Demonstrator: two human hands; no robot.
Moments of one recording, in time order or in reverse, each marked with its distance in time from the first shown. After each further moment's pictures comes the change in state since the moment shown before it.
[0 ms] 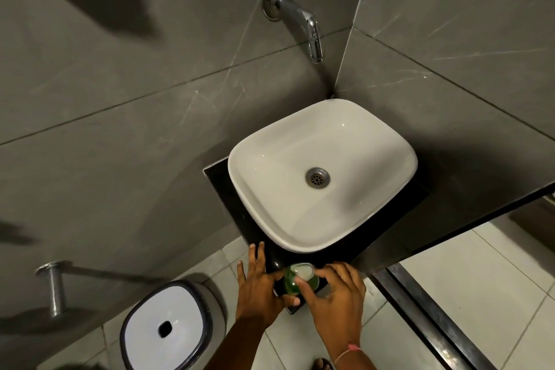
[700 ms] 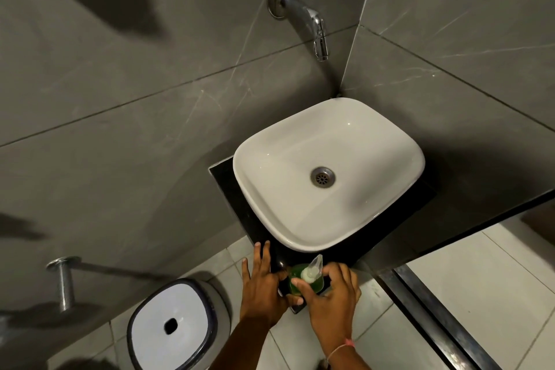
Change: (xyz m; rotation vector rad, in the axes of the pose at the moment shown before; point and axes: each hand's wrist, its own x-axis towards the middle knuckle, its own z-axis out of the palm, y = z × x) left_hand -0.002 0.004 0.000 0.092 0.003 -0.009; right_hand -0.001 -0.011 0.014 0.236 -0.007 0.167
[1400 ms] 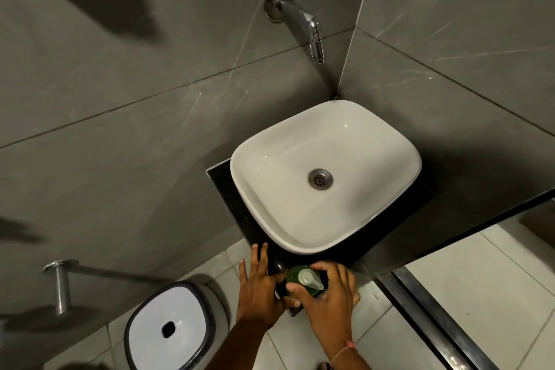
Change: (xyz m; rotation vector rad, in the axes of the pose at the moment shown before) left_hand 0.002 -0.003 0.003 -0.012 0.019 0.023; right_hand 0.002 0.003 -0.002 0.010 -0.055 -0.012
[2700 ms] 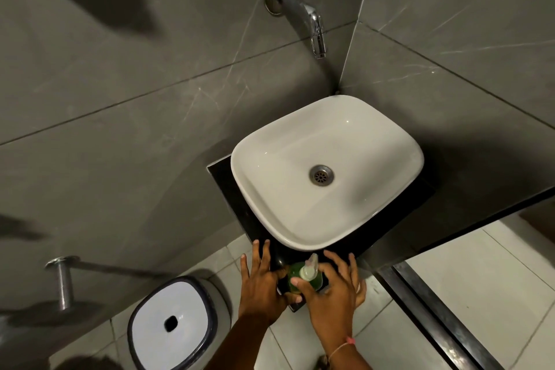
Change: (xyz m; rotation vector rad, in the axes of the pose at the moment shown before) left_hand -0.001 0.002 -0.002 0.049 0.002 0.021; right_hand -0.003 -0.009 -0.001 -0.062 0.024 0.035
